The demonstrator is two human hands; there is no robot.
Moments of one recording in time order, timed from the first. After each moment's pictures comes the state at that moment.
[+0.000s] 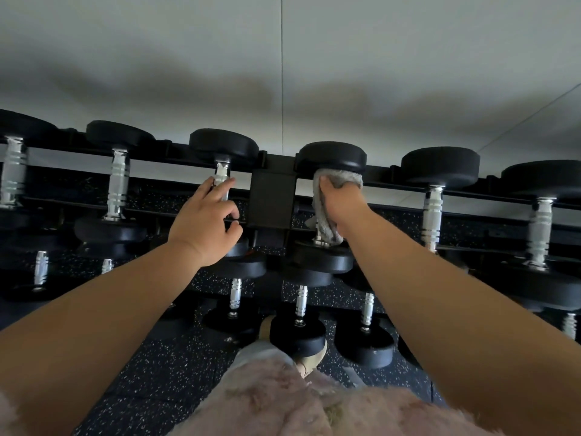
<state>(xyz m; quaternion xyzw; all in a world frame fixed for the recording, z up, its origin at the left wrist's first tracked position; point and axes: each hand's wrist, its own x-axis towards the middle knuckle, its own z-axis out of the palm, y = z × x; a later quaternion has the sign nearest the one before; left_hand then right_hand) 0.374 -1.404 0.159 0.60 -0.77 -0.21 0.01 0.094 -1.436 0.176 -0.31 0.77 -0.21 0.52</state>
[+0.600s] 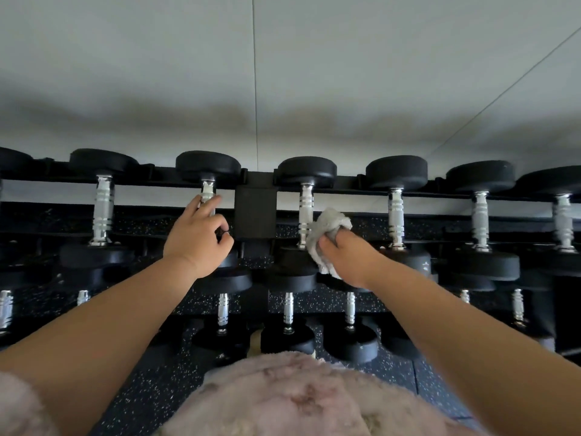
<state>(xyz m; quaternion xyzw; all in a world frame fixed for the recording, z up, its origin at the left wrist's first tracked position) 0.374 -1.404 0.165 0.59 -0.78 -0.20 0.02 0.067 -1.330 0.234 -0.54 0.70 -0.02 0.47</state>
